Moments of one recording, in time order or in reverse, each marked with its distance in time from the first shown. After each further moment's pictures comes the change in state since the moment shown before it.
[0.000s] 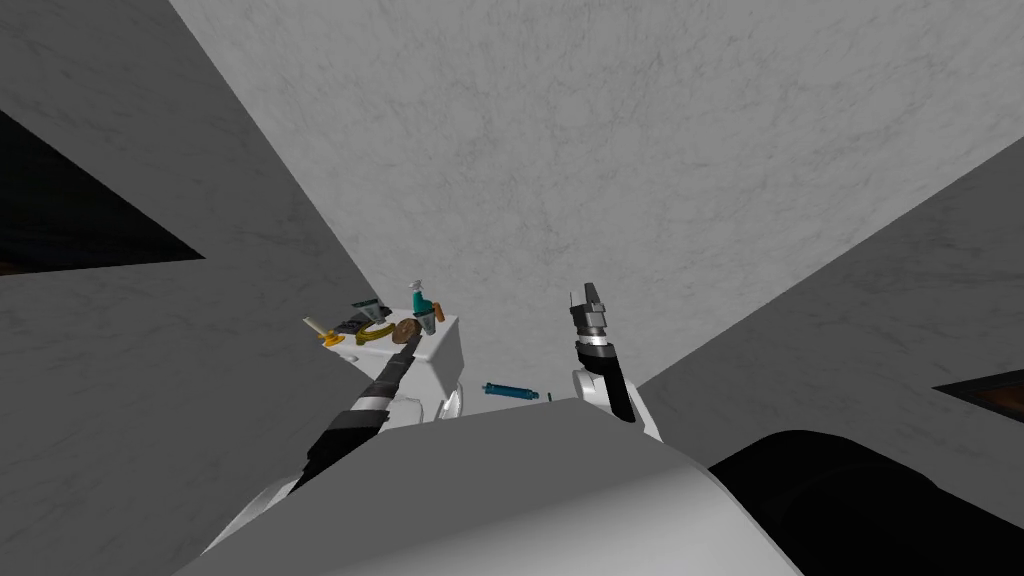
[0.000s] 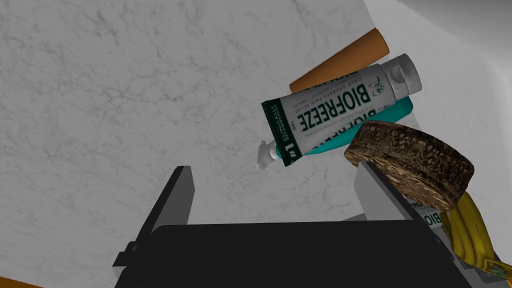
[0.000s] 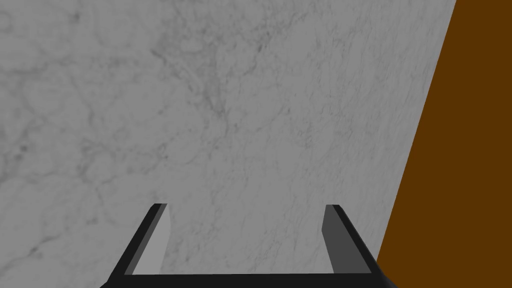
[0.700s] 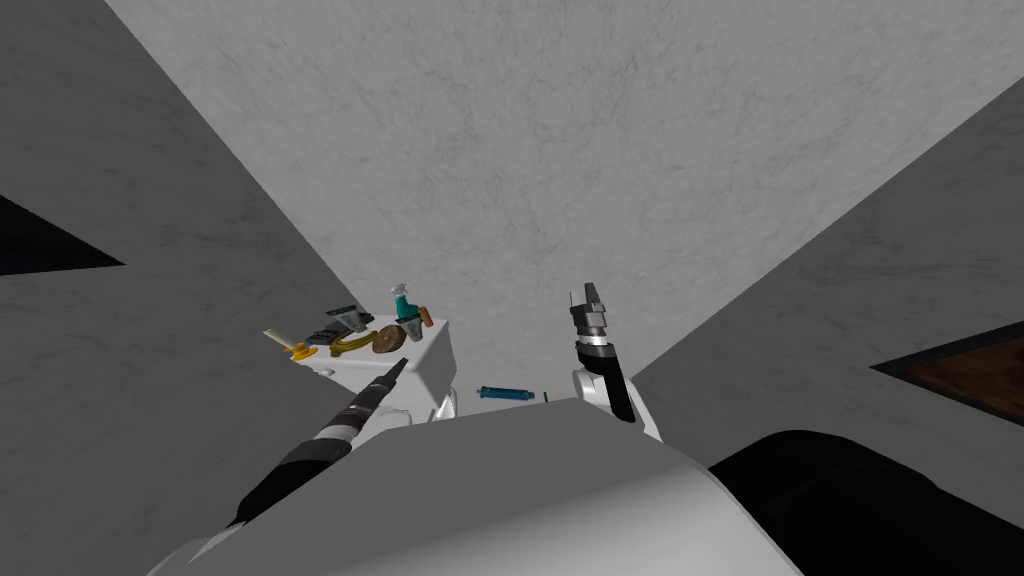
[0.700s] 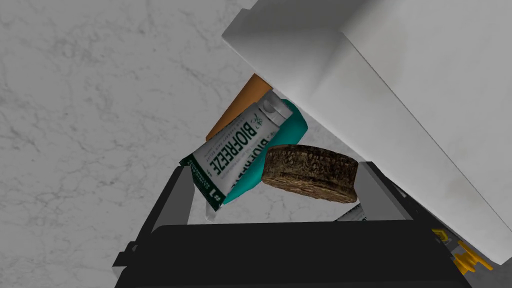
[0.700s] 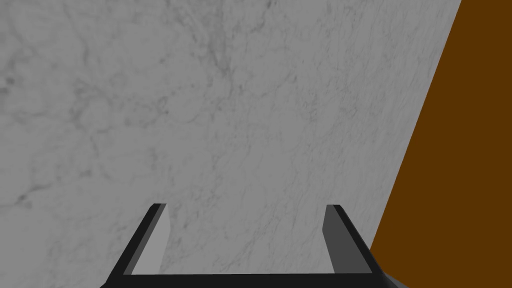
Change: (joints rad) left arm 0.136 0.154 0.069 0.023 -0.064 0.174 -0.003; right arm 0.000 0.000 0.000 0.000 0.000 0.000 0.000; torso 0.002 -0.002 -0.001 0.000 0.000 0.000
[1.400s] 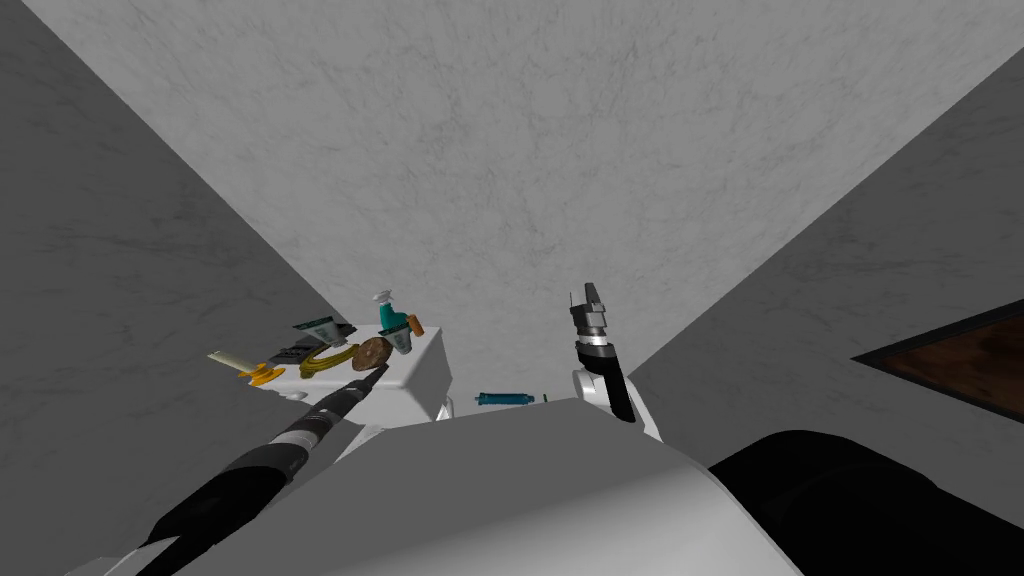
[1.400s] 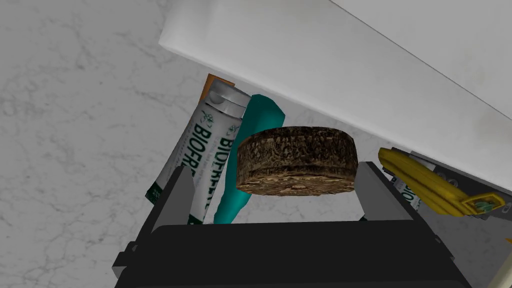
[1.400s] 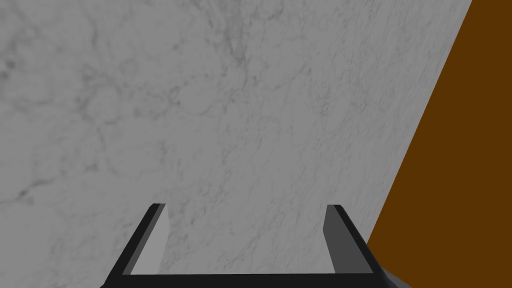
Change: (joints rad) left arm 0.064 0.211 0.108 -0.012 -0.024 0.123 -0.002; right arm 0.000 0.000 0.000 0.000 0.000 0.000 0.000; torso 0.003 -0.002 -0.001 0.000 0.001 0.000
